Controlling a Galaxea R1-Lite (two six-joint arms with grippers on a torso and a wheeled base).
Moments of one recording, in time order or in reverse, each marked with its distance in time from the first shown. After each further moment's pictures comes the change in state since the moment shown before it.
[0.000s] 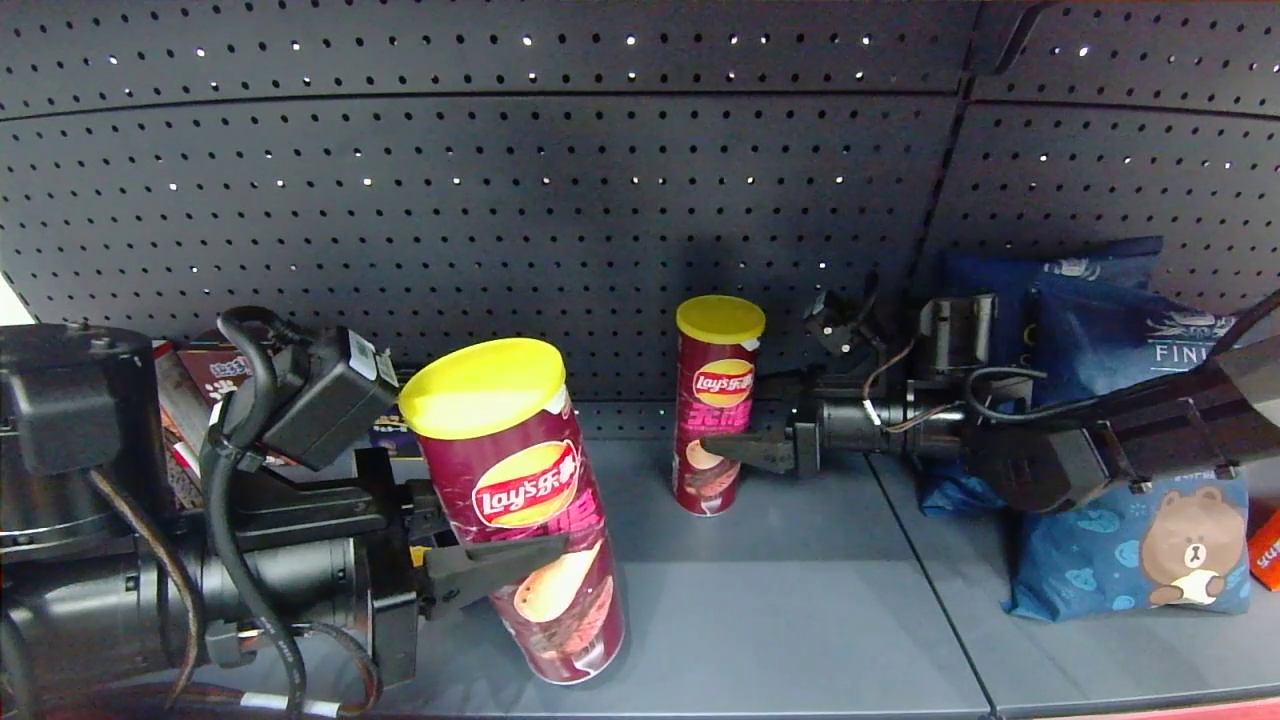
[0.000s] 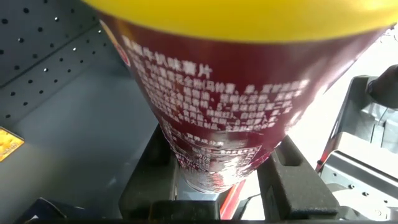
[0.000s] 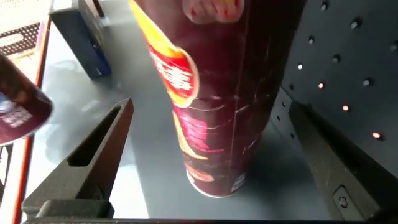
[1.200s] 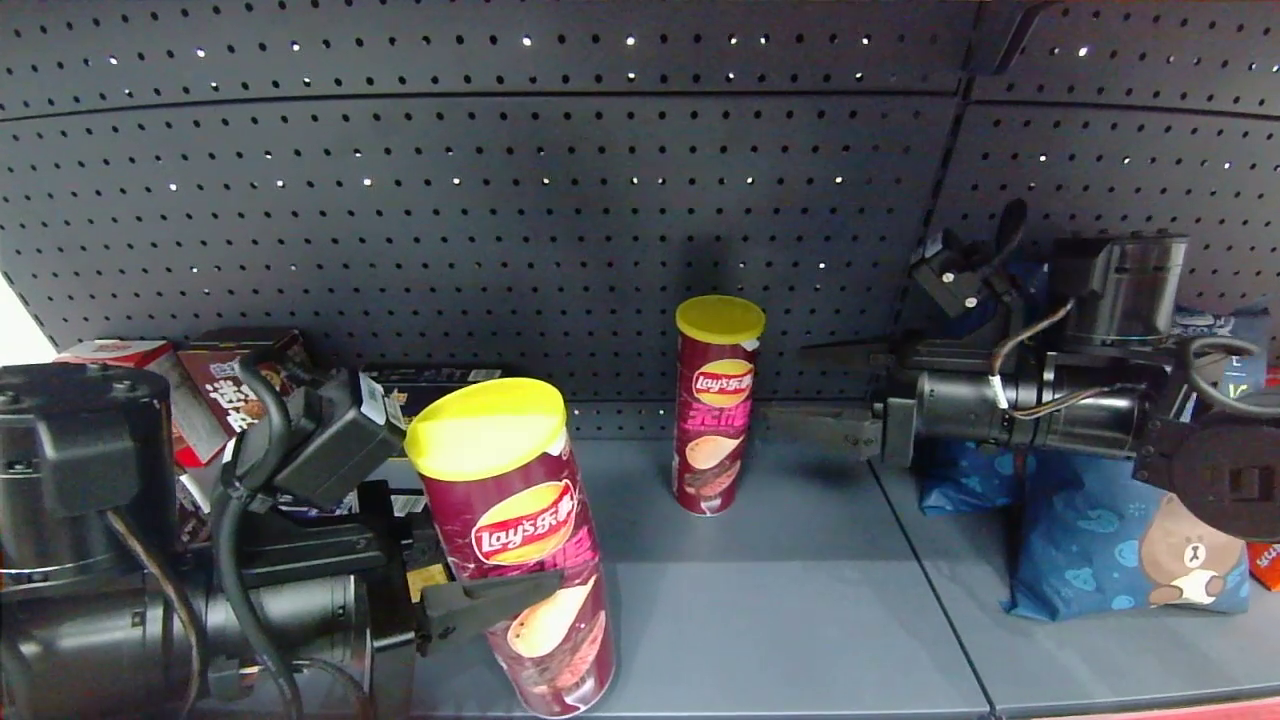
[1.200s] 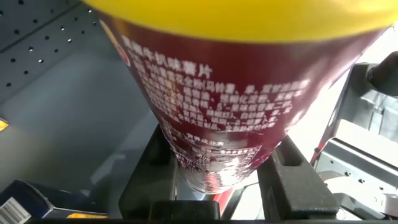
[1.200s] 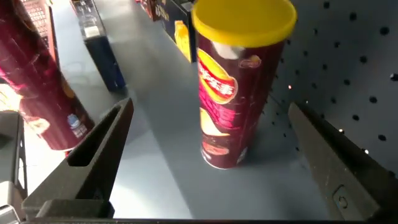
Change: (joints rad) left arm -0.003 -0.005 0.054 -0.001 0.000 0.006; right arm -0.007 -0.303 0.180 0.067 -0.117 0.010
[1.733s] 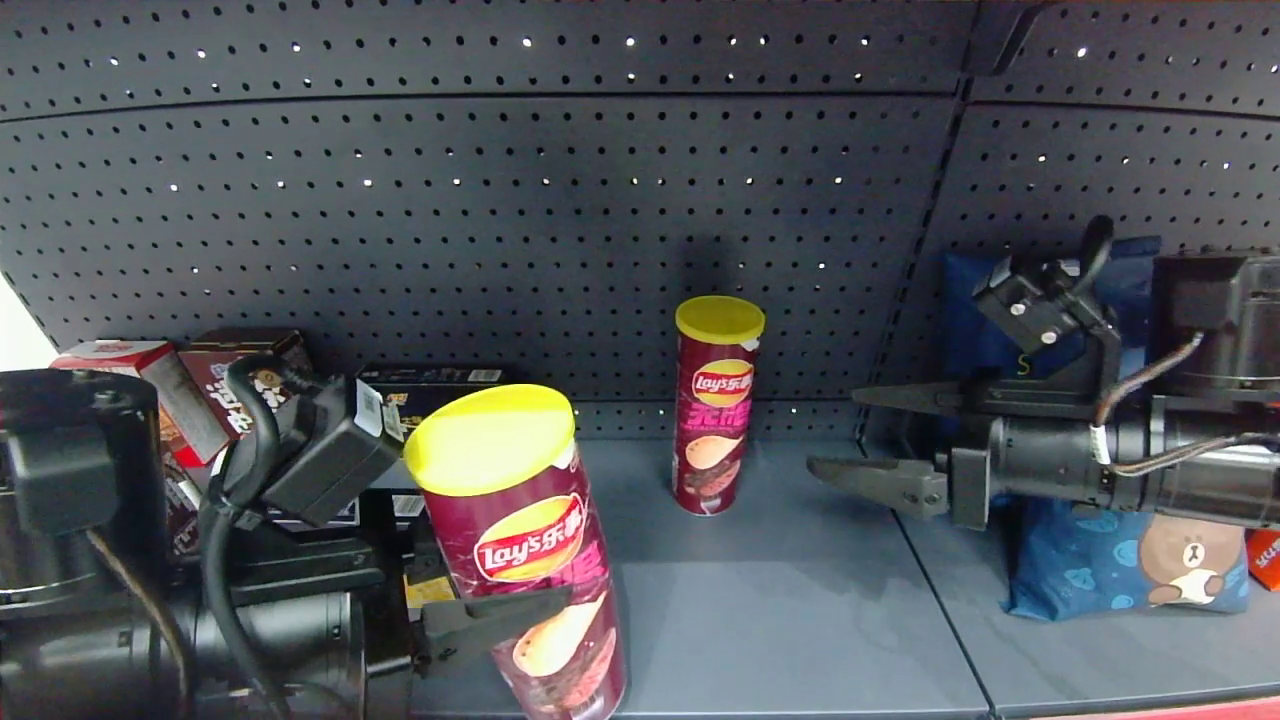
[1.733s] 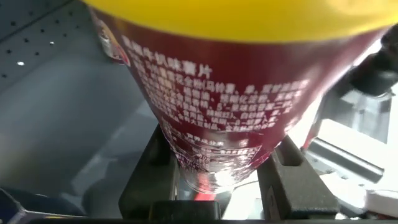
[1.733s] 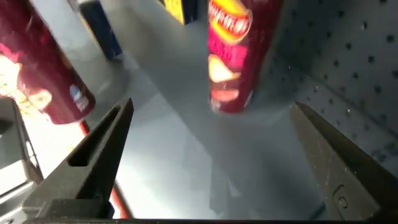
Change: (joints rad) left arm -0.033 -0.015 0.005 0.000 0.000 -0.008; right arm 0.056 -0.197 0.135 0.145 -0.183 0.007
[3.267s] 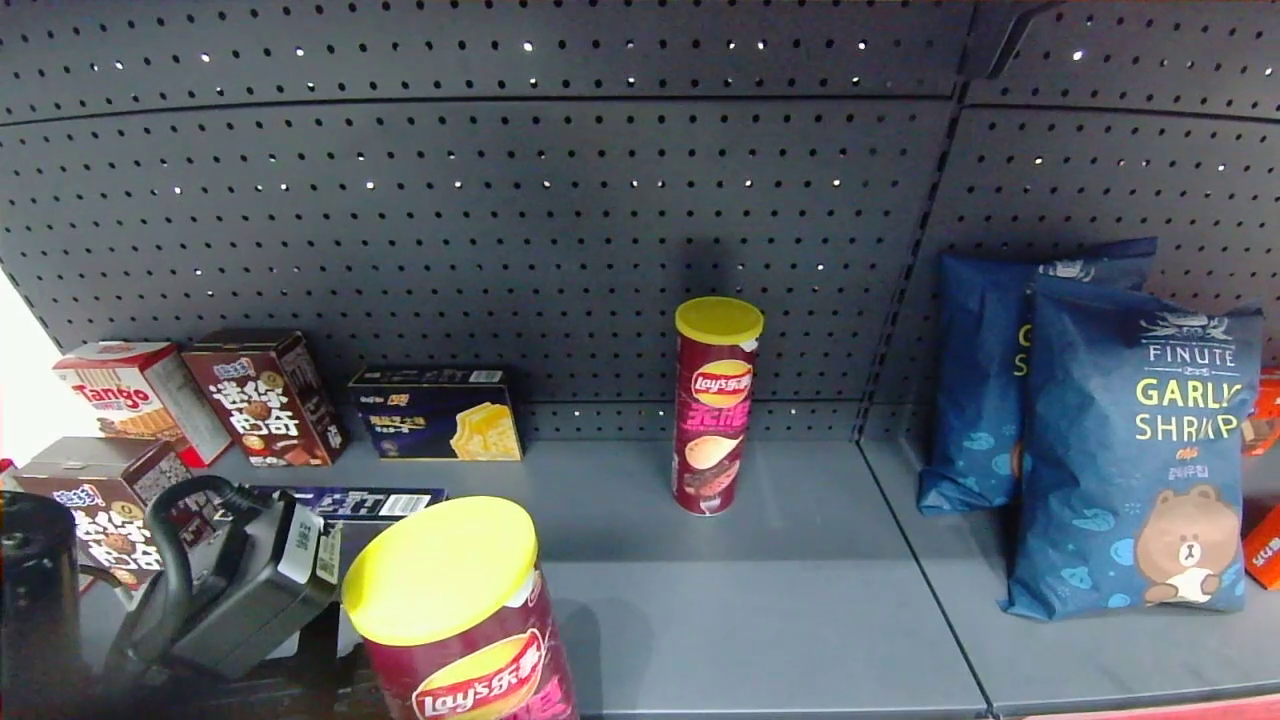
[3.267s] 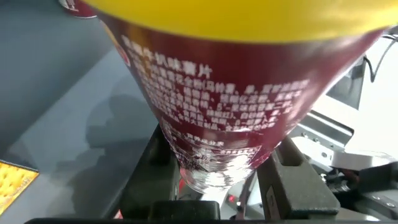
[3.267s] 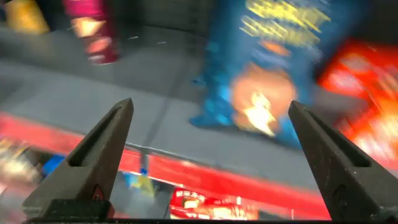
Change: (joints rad) left arm -0.055 -0.137 0.150 0.067 0.002 -0.043; right arm -0.301 -1.056 0.443 0.422 -0.346 0.051
